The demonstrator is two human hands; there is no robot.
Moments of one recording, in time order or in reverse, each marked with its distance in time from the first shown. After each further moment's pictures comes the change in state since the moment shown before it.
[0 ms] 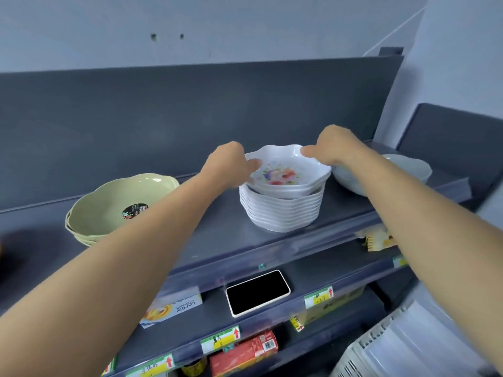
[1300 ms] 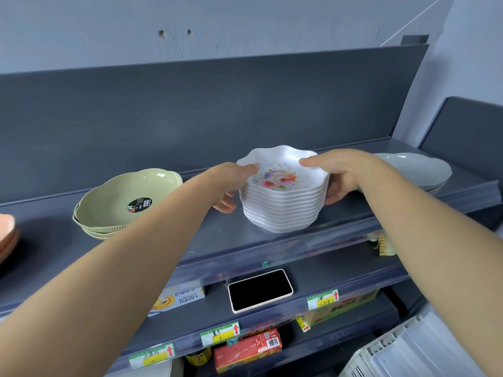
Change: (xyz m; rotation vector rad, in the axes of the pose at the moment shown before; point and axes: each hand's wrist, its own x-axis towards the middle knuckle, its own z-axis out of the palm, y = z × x) left_hand -0.011 0.004 0.014 -0.405 -0.280 -0.461; right_hand 0.010 0.026 0.026 0.668 -0.553 0.321
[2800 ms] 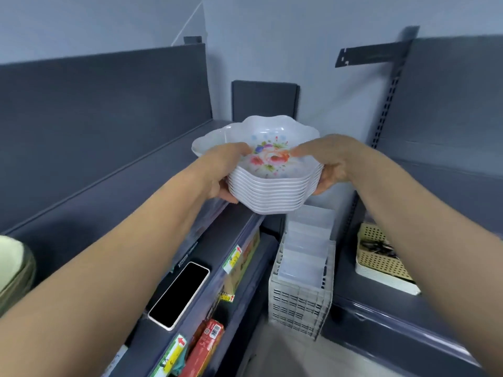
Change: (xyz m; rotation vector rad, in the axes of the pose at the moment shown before) left_hand -0.092 0.045 0.097 -0.111 -0.674 0.436; right_hand -0.211 0.117 -0.008 0.546 0.628 0.191
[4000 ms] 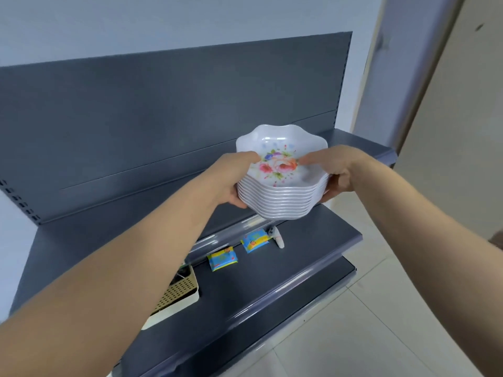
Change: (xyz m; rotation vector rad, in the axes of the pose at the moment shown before) left_hand -0.141 0.115 0.637 0.296 -0.975 0.180; right_hand -0.231 0.292 -0.521 0.424 0.944 0.283
